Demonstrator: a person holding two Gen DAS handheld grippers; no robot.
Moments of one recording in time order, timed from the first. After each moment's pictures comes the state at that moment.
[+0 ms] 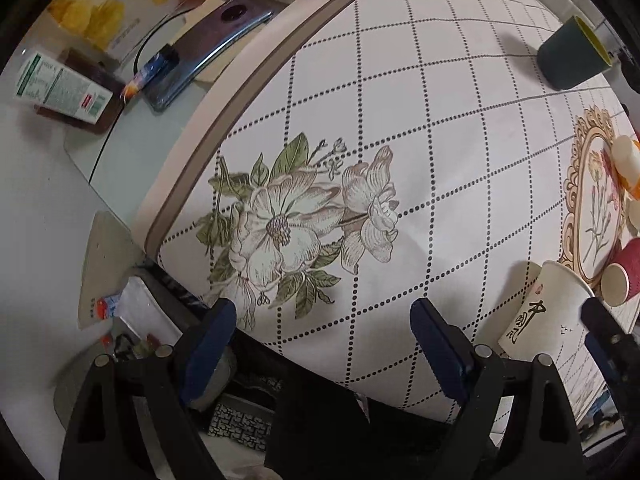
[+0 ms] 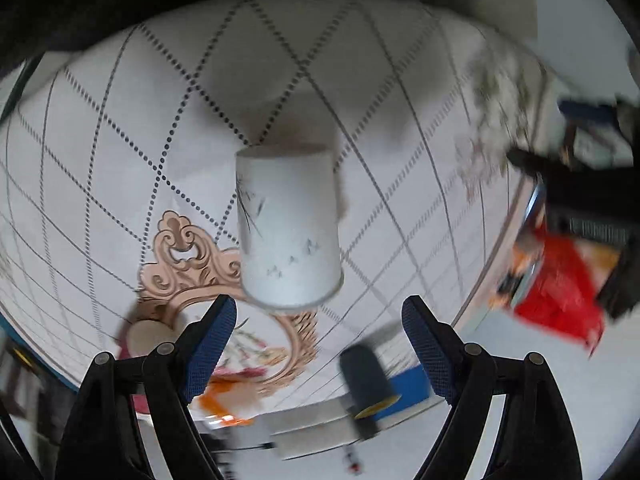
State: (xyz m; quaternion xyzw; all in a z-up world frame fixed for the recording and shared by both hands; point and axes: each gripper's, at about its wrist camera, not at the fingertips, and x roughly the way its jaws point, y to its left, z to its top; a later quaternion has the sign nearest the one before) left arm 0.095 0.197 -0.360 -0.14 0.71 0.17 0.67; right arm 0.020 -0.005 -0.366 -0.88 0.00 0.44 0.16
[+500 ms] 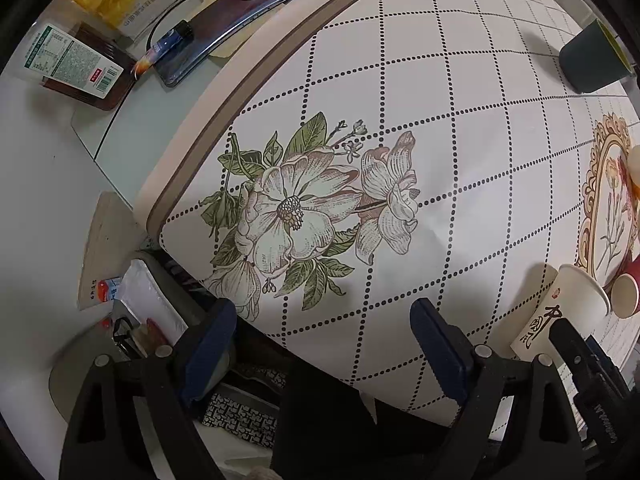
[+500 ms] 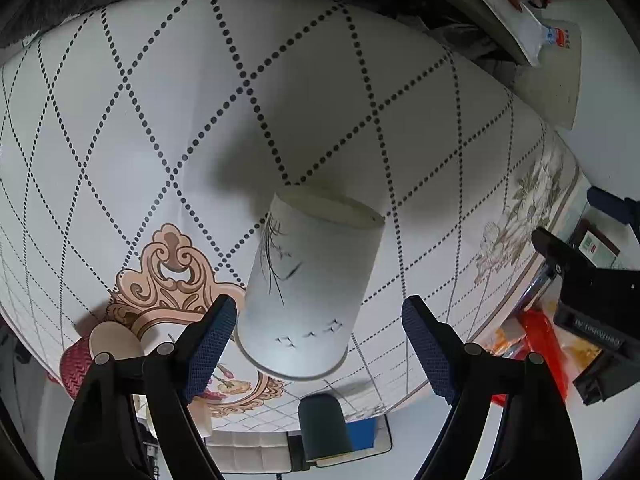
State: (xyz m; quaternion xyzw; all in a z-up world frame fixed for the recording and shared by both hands) left arm 0.085 0.207 -0.376 -0.15 0.72 0.19 0.65; right arm 0.009 -0.025 -0.398 -0.87 -0.08 0.48 0.07
